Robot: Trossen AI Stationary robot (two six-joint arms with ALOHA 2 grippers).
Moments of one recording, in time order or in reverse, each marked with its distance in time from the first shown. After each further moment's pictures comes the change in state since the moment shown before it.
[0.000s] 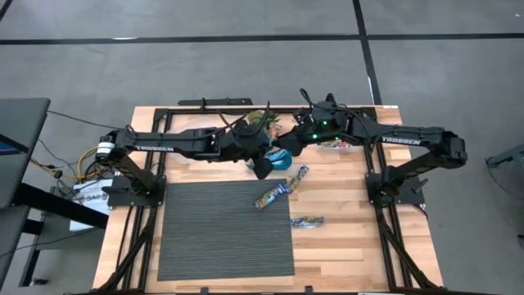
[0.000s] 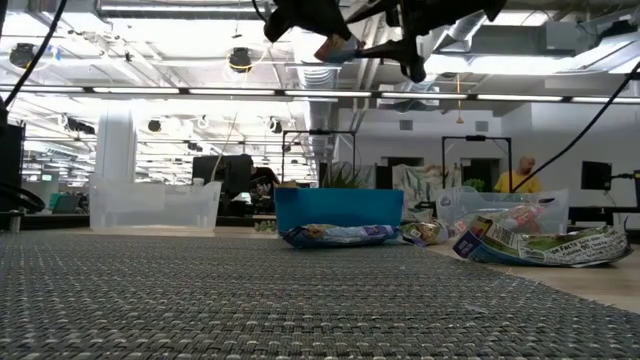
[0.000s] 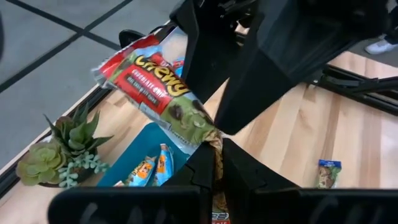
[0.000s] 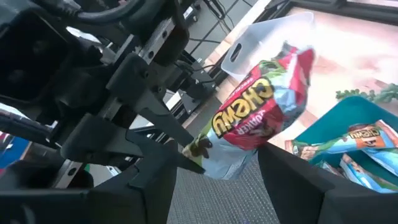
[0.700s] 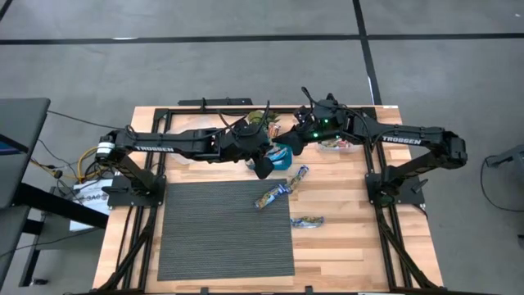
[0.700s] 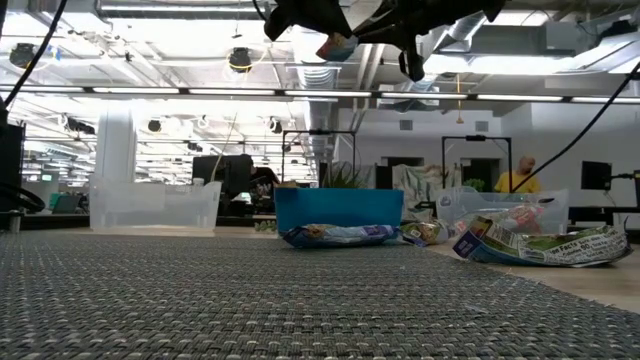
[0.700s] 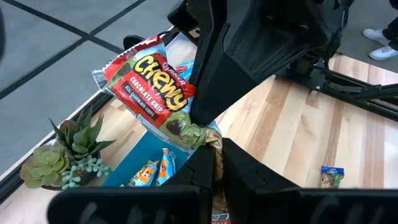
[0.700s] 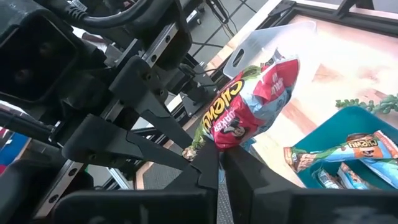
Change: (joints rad) left arm -0.001 0.000 0.000 0.017 -0.027 -0.001; right arm -0.014 -0.004 0.000 0.010 -0.016 -0.035
